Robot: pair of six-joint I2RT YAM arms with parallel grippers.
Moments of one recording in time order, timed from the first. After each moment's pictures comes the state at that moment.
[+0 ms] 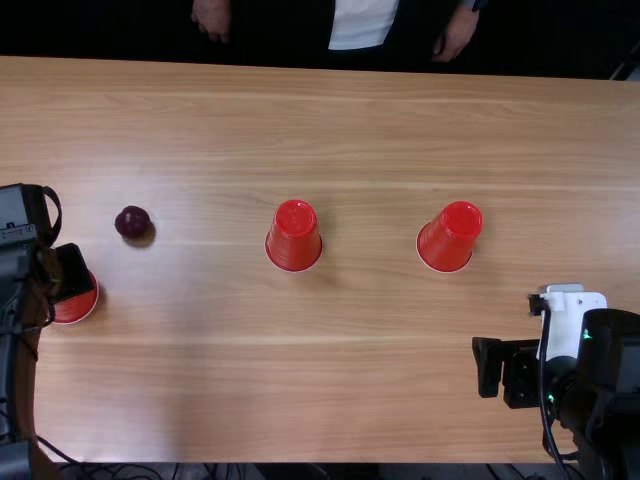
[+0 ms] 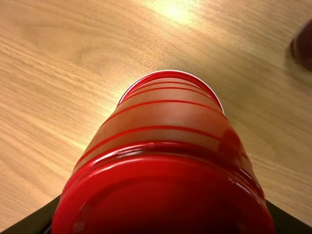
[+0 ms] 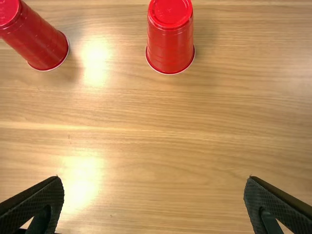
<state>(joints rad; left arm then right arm) 0.24 1.56 1.17 -0.86 -0.21 -0.19 0.03 0.90 1.20 -1.21 -0.09 -0.04</state>
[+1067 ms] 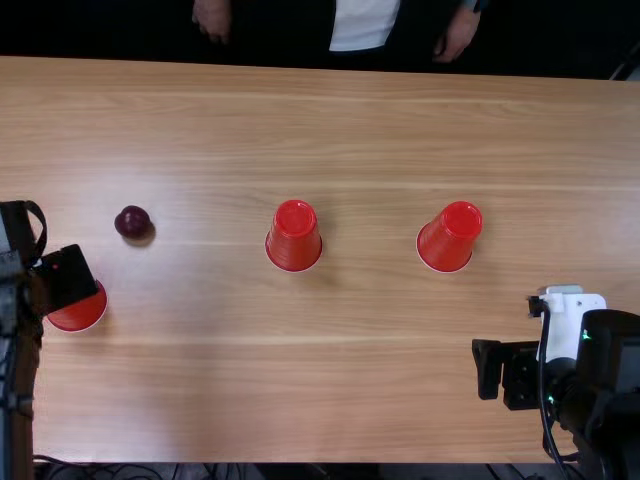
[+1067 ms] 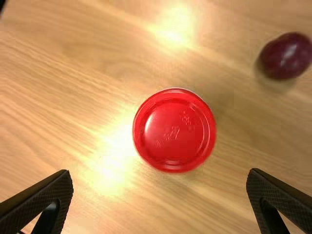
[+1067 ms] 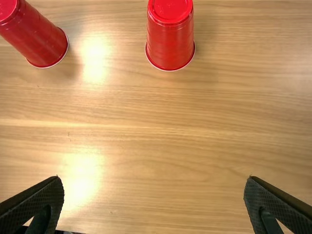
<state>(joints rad) 0.24 1.32 1.17 -0.93 -0.20 -0.19 0.03 0.90 1.20 -1.22 -0.09 -0.04</state>
